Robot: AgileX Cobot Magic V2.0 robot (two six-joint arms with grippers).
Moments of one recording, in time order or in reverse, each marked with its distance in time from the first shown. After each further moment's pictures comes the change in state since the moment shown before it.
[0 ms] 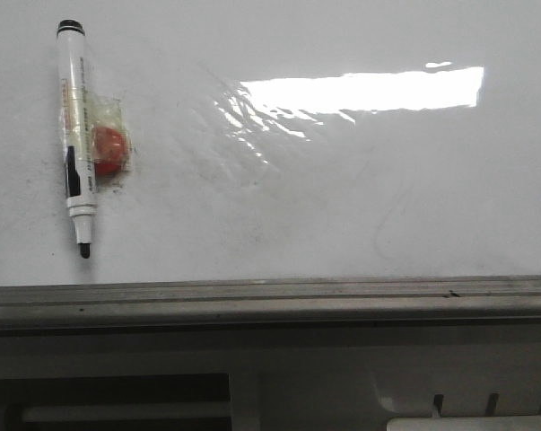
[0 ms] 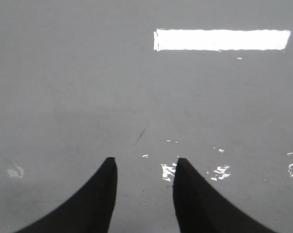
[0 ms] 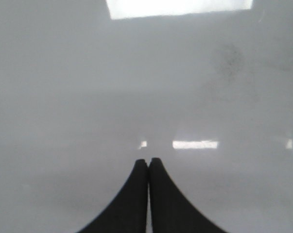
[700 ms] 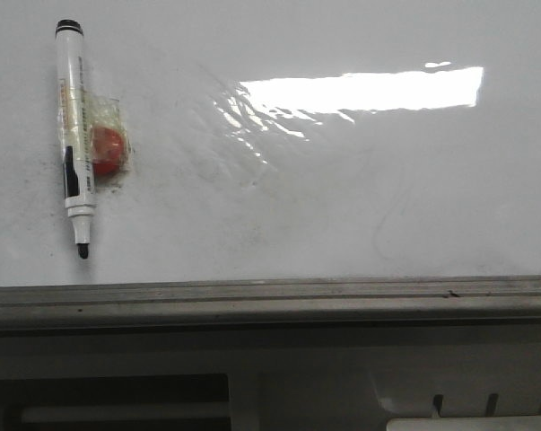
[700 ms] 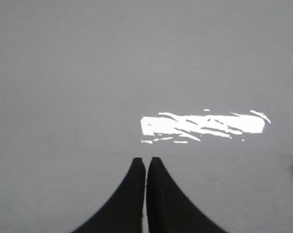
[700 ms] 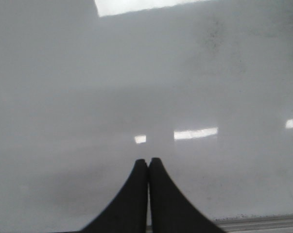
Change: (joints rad) left arm 0.000 -0.290 0.262 0.010 -0.353 0.002; right arm -0.038 -0.006 0.030 0.000 0.020 0.076
